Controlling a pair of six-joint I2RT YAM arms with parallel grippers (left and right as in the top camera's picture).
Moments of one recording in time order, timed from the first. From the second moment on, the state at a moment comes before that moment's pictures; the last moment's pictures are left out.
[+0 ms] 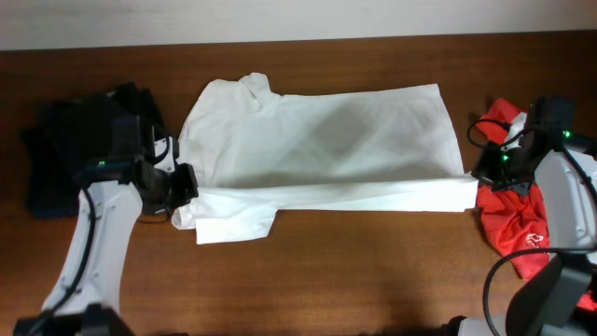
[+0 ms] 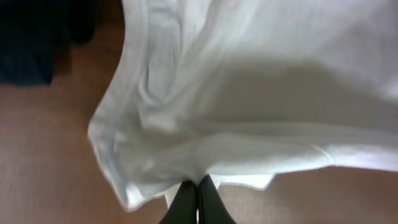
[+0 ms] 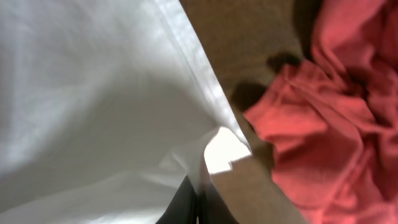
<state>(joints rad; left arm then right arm) 0.07 1.51 1.13 -0.94 0.22 -0.20 -0.35 1.62 1.25 -0.95 -0.16 0.16</state>
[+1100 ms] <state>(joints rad) 0.07 1.76 1.13 -0.56 0.24 -0.25 -0.27 1.86 1.25 -0.69 -0.17 0.15</state>
